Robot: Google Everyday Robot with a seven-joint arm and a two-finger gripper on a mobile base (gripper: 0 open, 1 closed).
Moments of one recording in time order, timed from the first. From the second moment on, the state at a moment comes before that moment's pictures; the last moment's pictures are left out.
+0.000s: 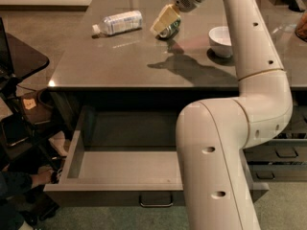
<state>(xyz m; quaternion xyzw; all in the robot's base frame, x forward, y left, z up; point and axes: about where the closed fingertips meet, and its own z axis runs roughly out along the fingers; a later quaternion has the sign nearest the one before) 0.828 -0.060 0.944 -0.53 0.74 0.11 0.41</state>
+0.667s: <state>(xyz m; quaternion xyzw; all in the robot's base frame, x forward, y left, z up) 0.887 -0.098 0.936 -0.41 0.77 0.08 0.48</state>
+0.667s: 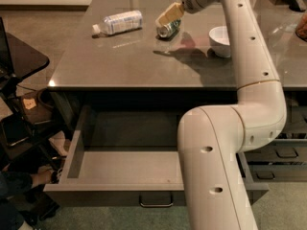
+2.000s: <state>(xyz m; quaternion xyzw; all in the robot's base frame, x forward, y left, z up) 0.914 -0.093 0.901 -0.36 0.79 0.10 0.49</state>
